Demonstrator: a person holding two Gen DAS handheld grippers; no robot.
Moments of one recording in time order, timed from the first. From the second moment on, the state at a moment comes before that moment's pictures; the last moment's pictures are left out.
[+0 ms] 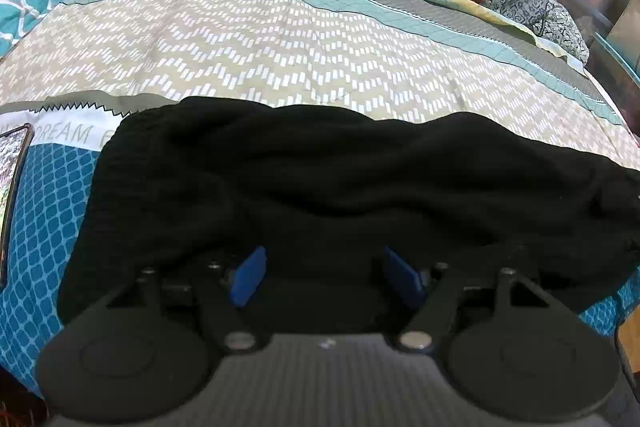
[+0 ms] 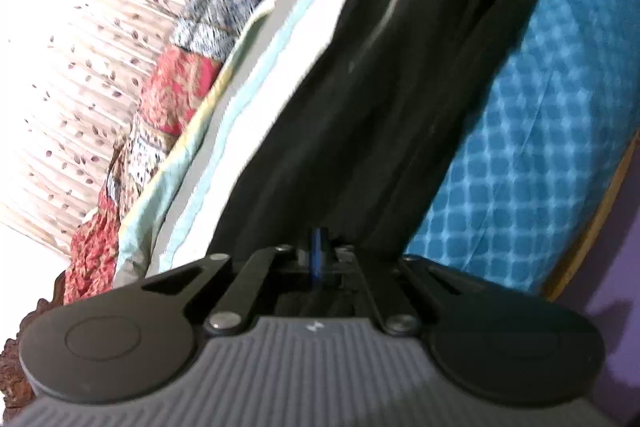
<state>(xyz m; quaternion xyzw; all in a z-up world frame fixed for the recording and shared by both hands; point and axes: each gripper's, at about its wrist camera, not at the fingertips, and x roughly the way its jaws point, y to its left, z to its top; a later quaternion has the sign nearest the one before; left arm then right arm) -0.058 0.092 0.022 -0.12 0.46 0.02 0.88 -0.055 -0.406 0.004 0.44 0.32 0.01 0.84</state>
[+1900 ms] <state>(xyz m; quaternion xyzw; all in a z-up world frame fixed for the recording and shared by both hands) -0.063 0.098 0.051 -0.17 0.45 -0.02 0.88 -0.059 -0.339 0.026 -0.12 0.40 0.20 0.89</state>
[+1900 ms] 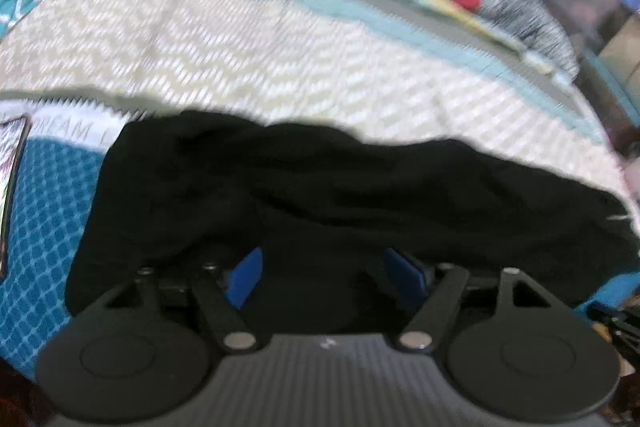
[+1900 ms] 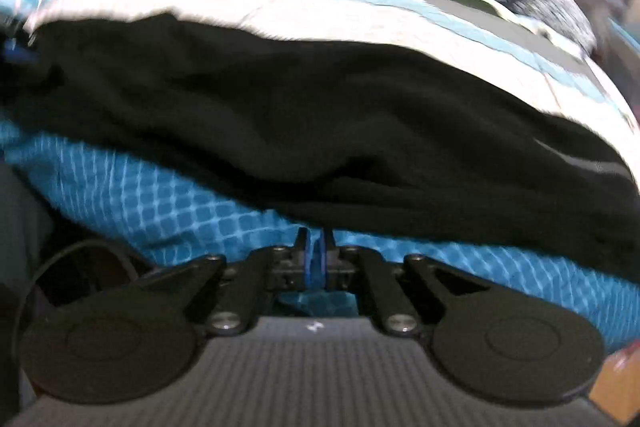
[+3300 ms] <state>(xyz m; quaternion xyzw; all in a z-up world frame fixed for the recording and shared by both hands) -0.047 -0.006 0.030 -0.09 0.52 -0.14 0.84 -0.018 -0.596 0.036 0.27 0.24 -0.23 0.90</state>
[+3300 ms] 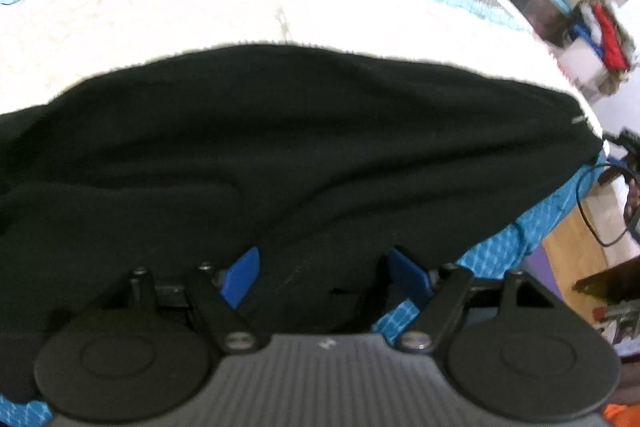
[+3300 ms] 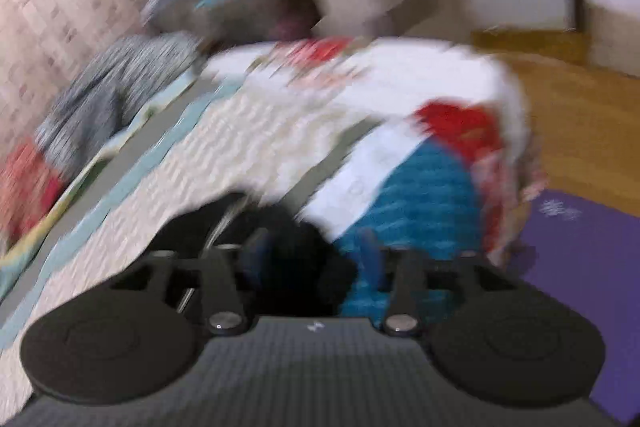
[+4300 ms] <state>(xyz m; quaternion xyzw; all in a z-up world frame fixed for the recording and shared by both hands) -0.050 -0.006 0.022 -0.13 0.52 -0.16 0.83 -0.045 -0.596 0.039 0.42 0.15 -0.12 0.89</state>
